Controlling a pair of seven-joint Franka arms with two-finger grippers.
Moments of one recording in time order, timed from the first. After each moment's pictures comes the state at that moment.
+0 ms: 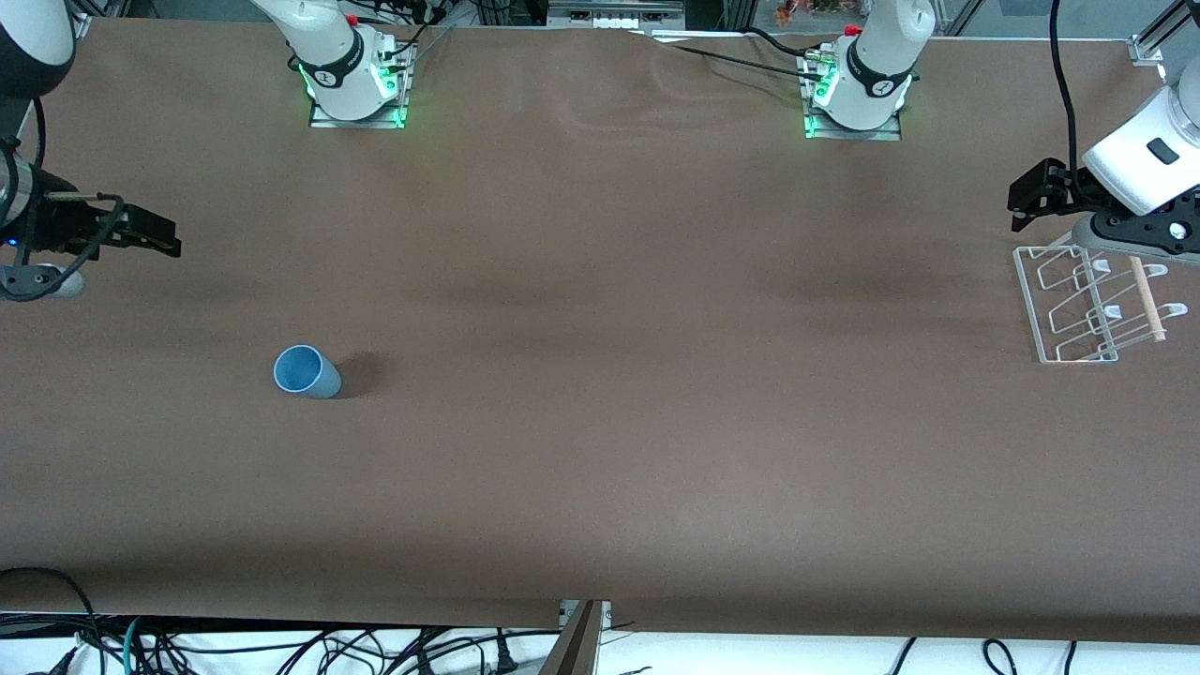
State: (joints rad) left arm -0.14 0.08 0.05 -1.45 0.12 1.45 0.15; right arm -0.02 0.16 0.03 -1.49 -0.03 1.50 -0.05
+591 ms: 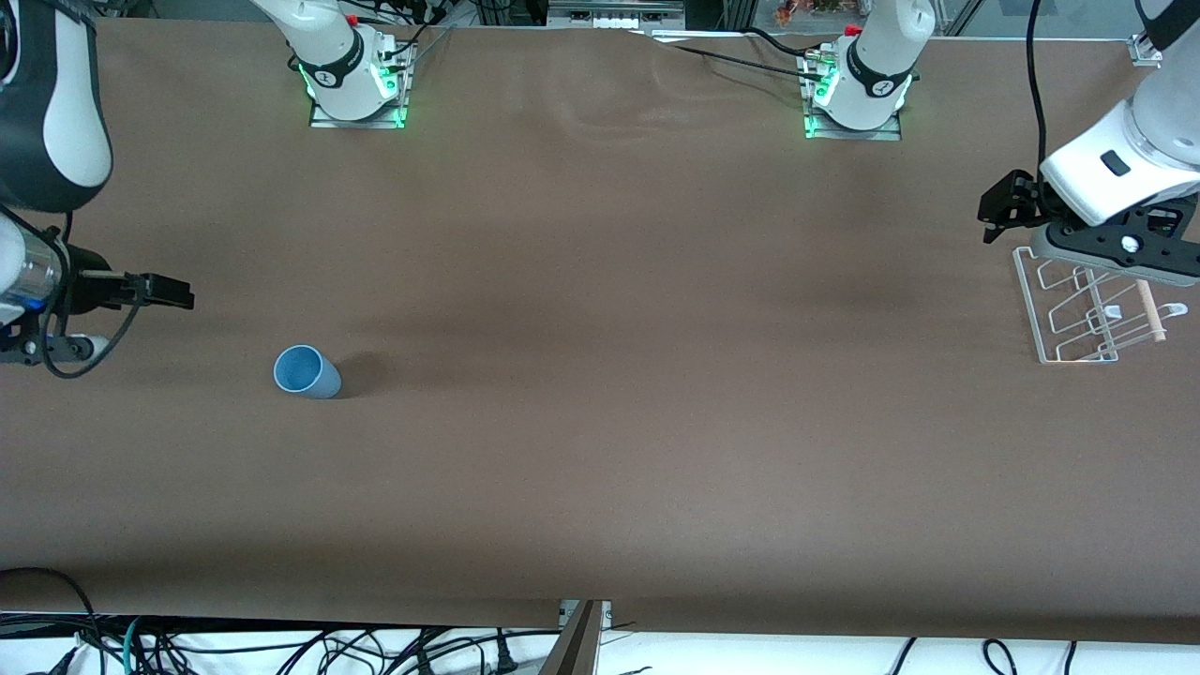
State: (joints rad) left arm -0.15 0.09 -0.01 -1.45 0.12 1.51 0.16; right arm -0.04 0.30 -0.03 -1.56 -0.04 1.70 -0.09
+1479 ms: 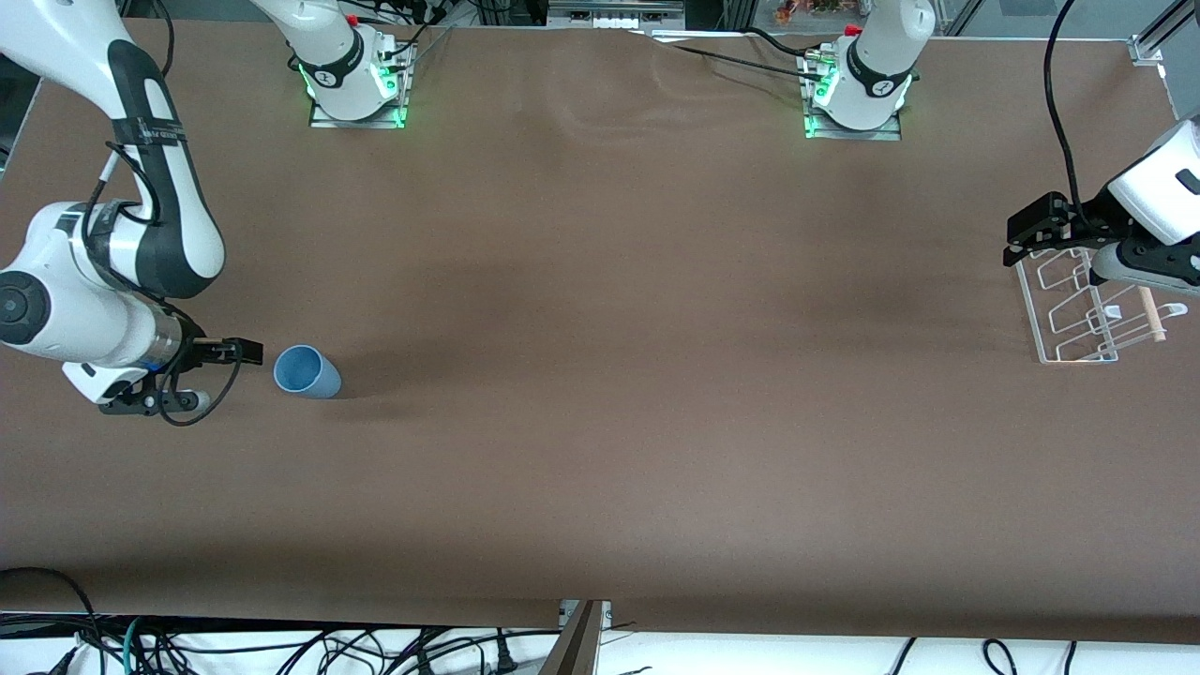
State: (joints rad) left arm -0.02 0.08 -0.01 -1.51 -0.01 1.61 0.17; right arm -0.03 0.45 -0.03 -1.76 -0.03 2.10 -0.09
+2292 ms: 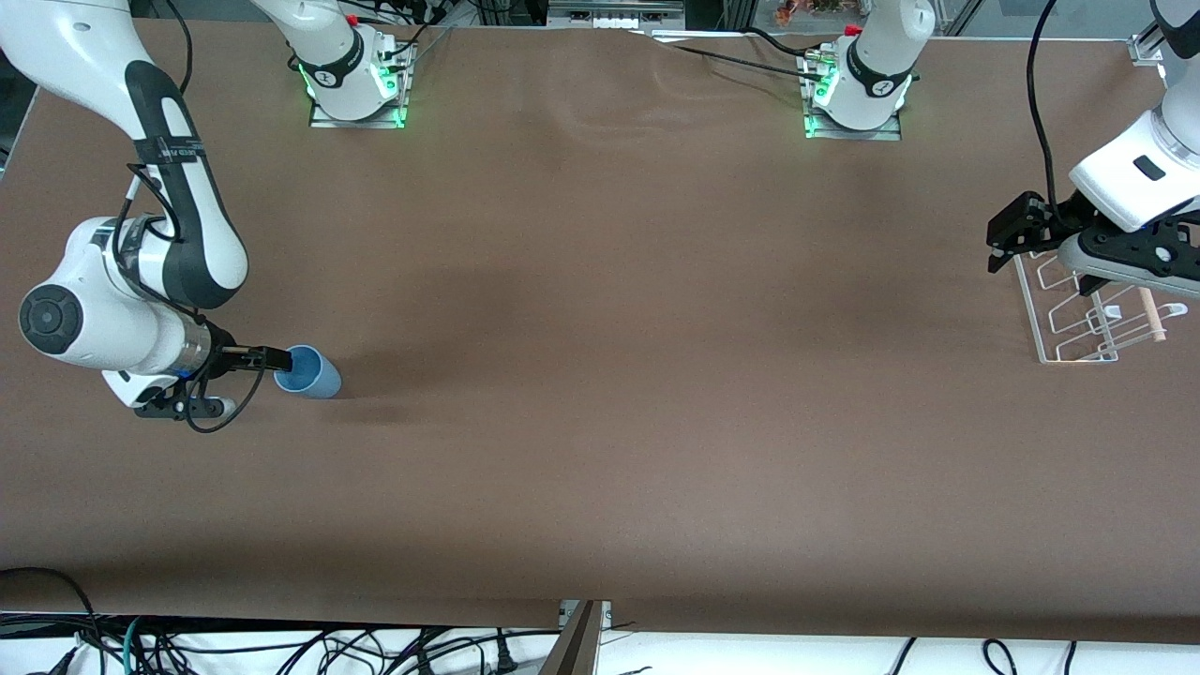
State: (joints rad) left arm -0.02 0.07 -0.07 -1.53 0.05 1.70 0.18; right arm -0.03 0.50 -0.01 -1.77 0.05 2.14 -0.06
